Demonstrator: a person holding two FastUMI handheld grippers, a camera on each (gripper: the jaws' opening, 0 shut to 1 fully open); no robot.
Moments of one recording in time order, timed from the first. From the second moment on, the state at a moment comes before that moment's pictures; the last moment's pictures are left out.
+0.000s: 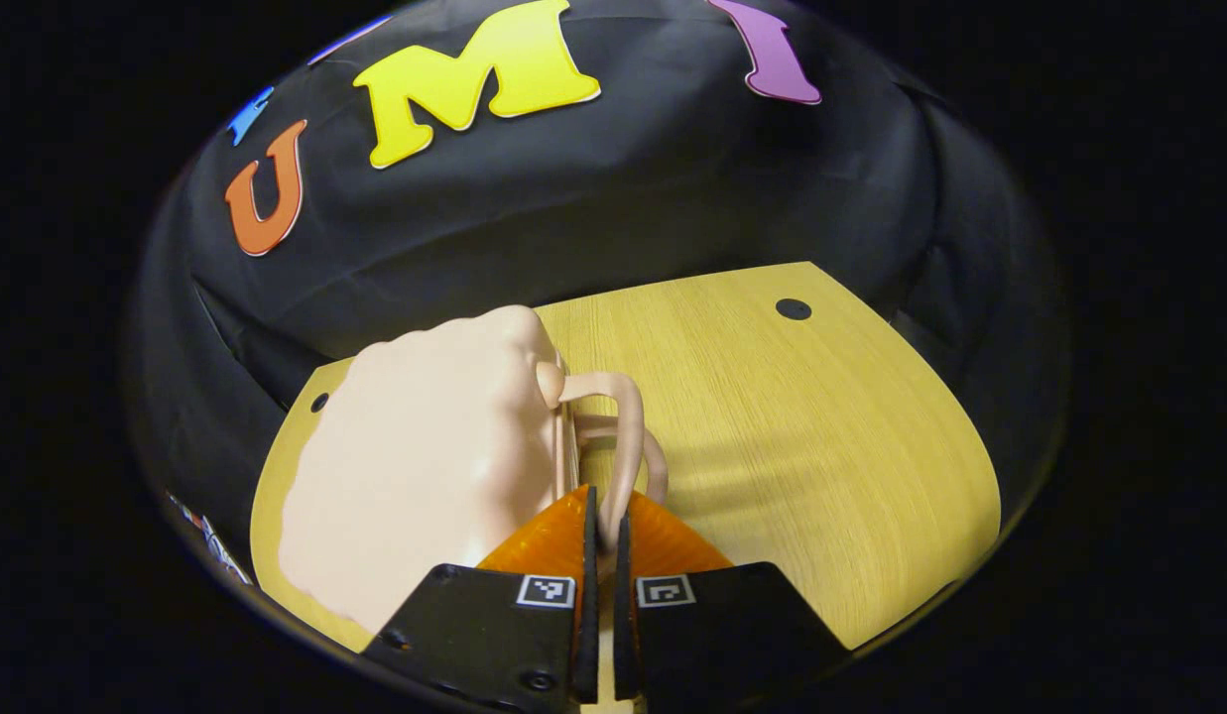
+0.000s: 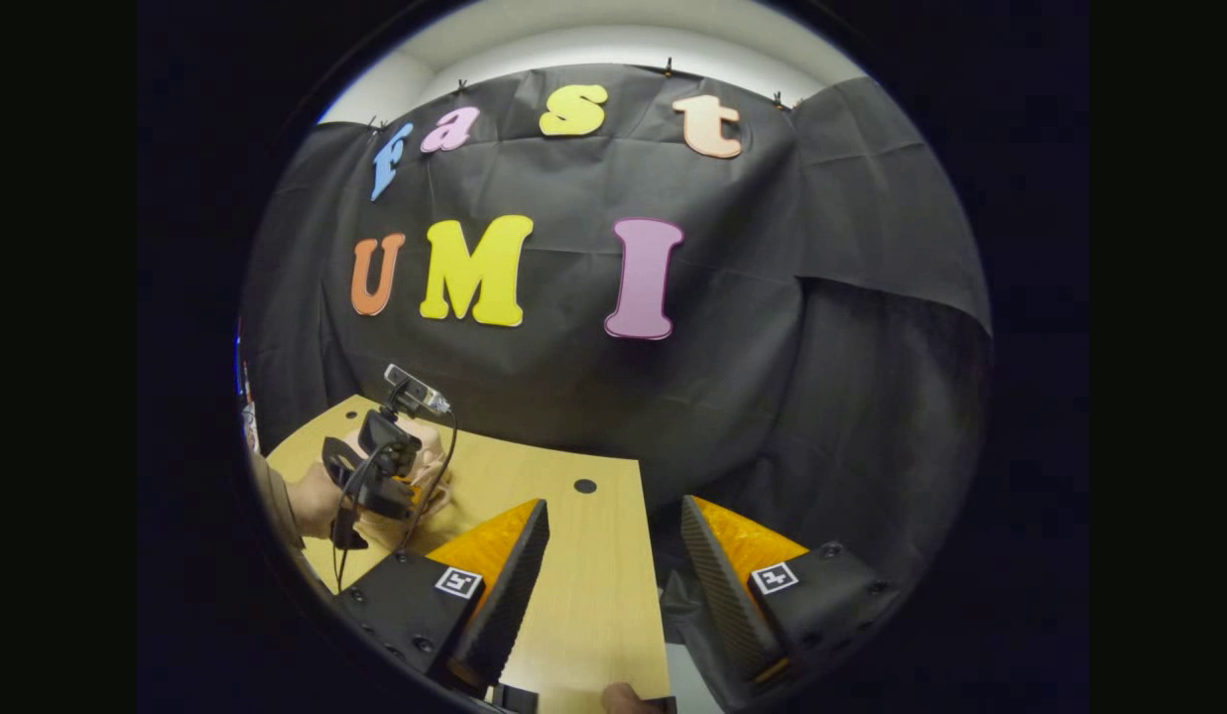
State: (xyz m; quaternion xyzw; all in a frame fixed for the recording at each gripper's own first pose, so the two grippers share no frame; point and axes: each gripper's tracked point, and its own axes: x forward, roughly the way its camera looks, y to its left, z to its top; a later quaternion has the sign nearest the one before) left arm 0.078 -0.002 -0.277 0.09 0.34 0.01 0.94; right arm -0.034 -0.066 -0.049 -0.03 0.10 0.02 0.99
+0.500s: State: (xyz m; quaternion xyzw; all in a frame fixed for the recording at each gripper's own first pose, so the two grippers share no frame) left arm 0.070 -0.025 -0.271 0.06 0.36 -0.04 0.93; right arm -0.009 -0.012 -0.034 -0.04 0.10 0.04 0.99
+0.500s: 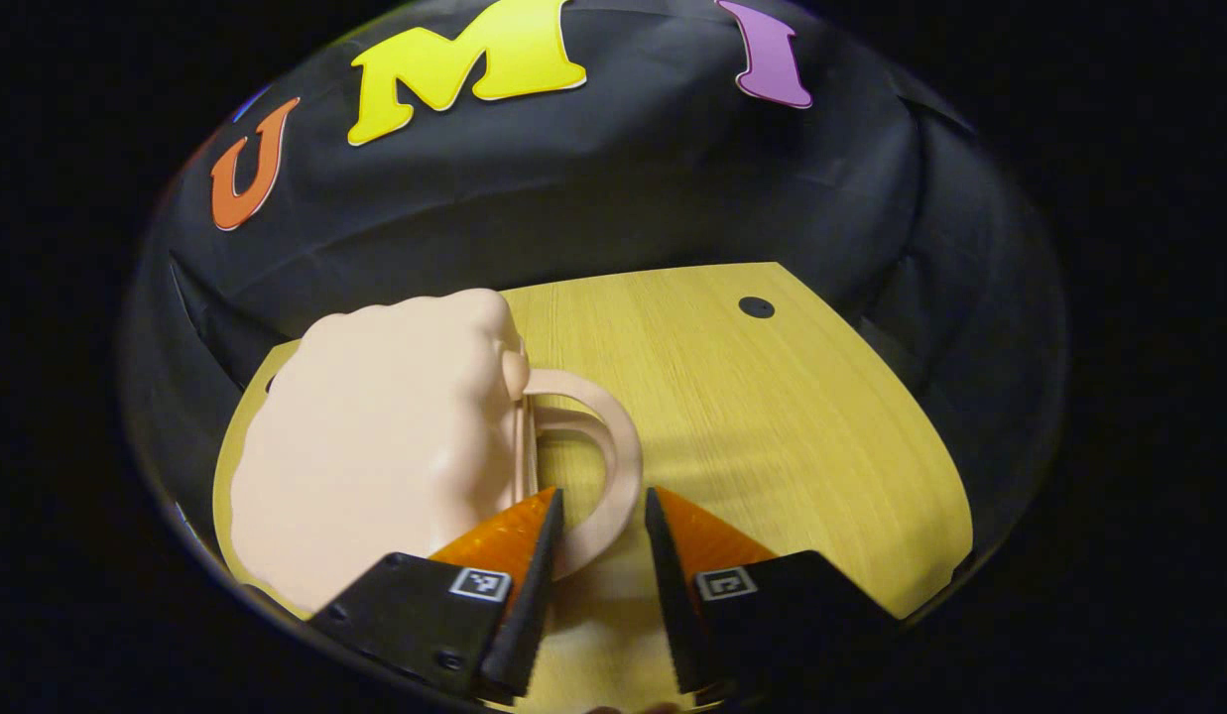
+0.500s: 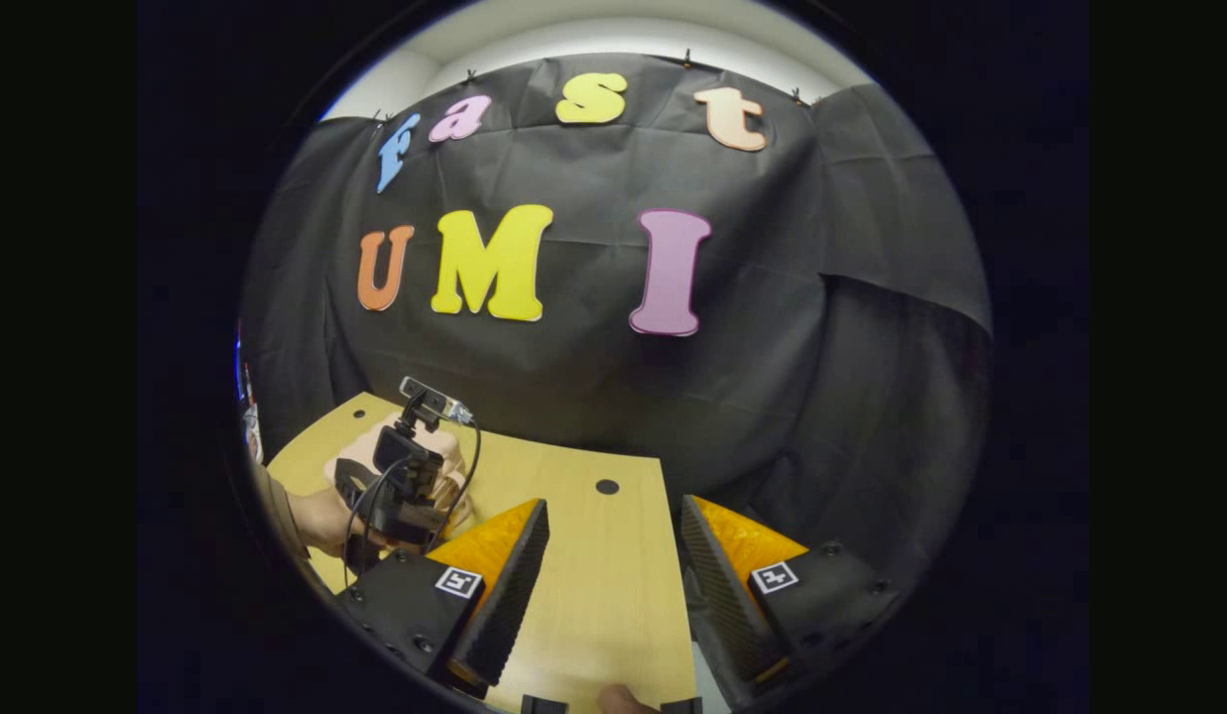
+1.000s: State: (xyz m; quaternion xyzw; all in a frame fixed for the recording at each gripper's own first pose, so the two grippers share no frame) left arm 0.026 0.079 -0.069 0.03 0.13 0.03 0.99; right arm 0.021 0.074 0.023 -0.03 0.03 0.05 1.00
